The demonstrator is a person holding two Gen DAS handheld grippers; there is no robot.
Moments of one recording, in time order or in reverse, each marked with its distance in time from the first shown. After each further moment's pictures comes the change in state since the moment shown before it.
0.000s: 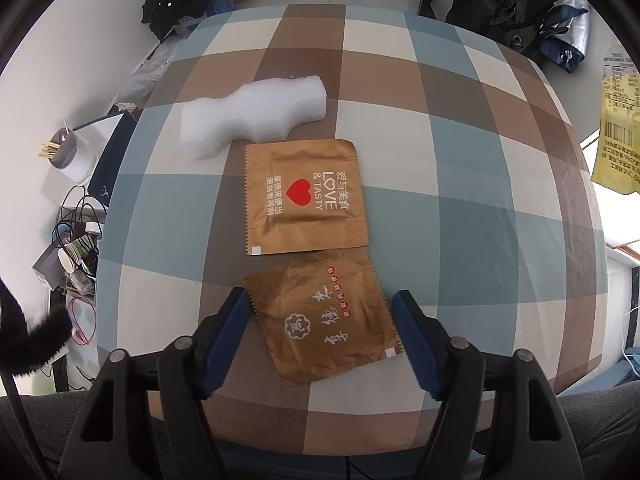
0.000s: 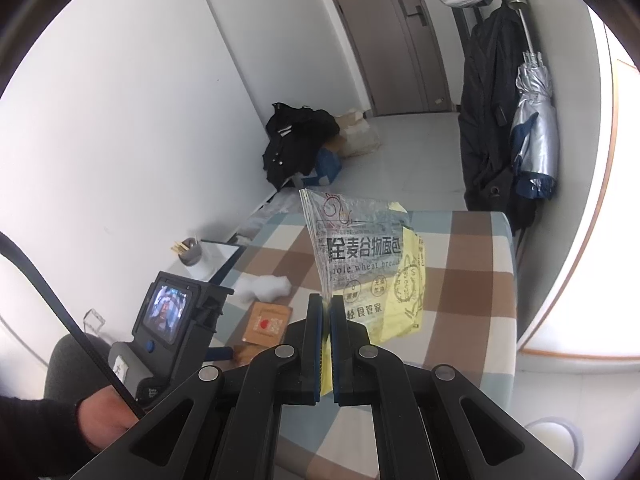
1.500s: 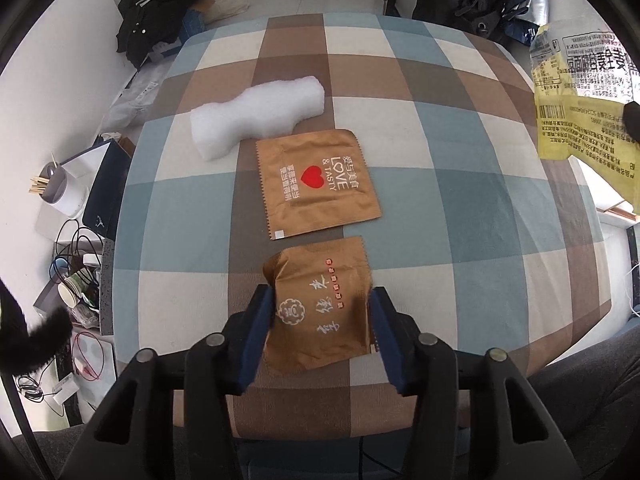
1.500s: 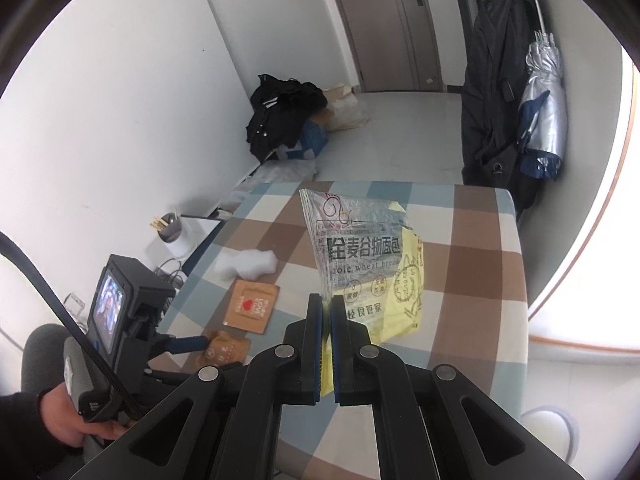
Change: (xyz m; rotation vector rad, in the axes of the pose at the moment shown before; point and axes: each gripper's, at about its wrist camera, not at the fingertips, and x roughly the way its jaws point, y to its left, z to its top) left arm -0.005 0.019 -0.013 0.135 -0.049 -0.039; right arm 0.038 0.007 -0.008 -0.006 0.093 -0.078
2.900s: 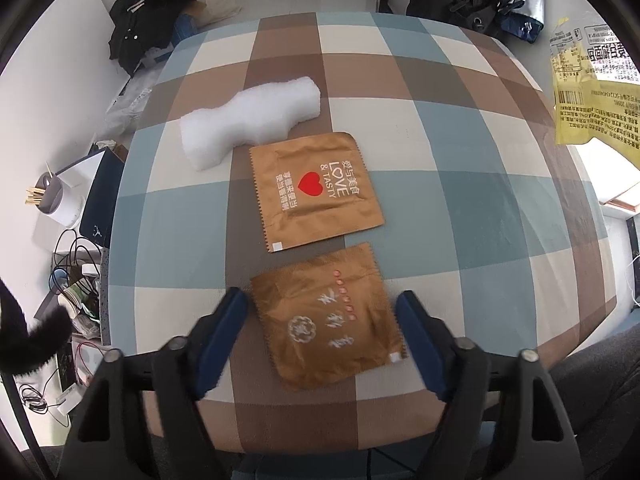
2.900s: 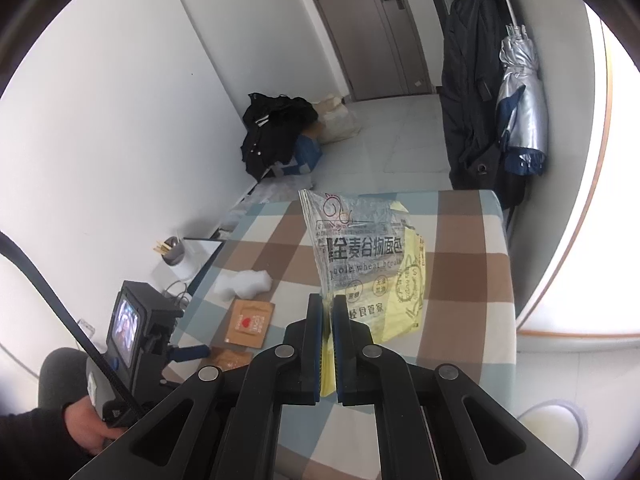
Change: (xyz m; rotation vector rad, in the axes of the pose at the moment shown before) left arm 0.007 0.003 0.006 0.029 -0.001 -0.005; right arm -0.020 -0.023 0.008 0.075 -0.048 0.028
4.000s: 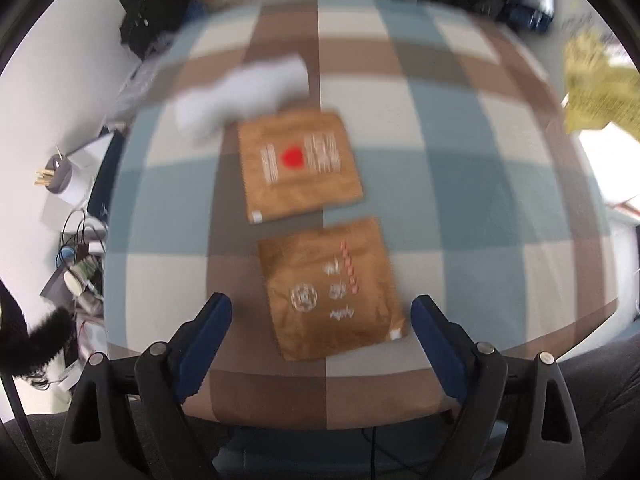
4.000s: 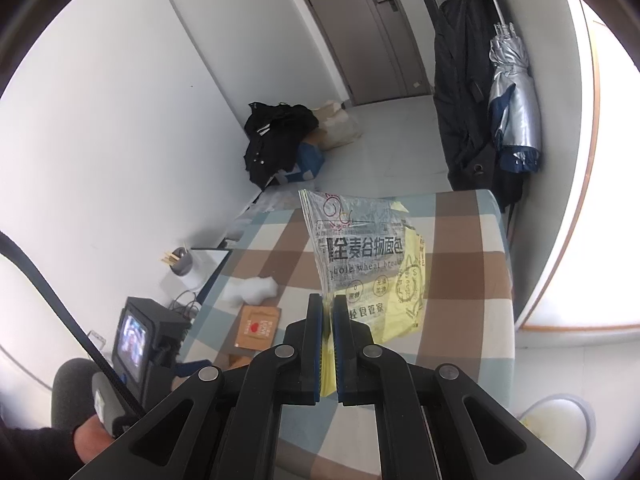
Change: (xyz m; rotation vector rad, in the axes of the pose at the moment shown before) left arm 0.006 -0.022 -0.008 -0.050 0.072 0.038; right arm -0.013 -0.005 0.001 0.044 -0.019 0.033
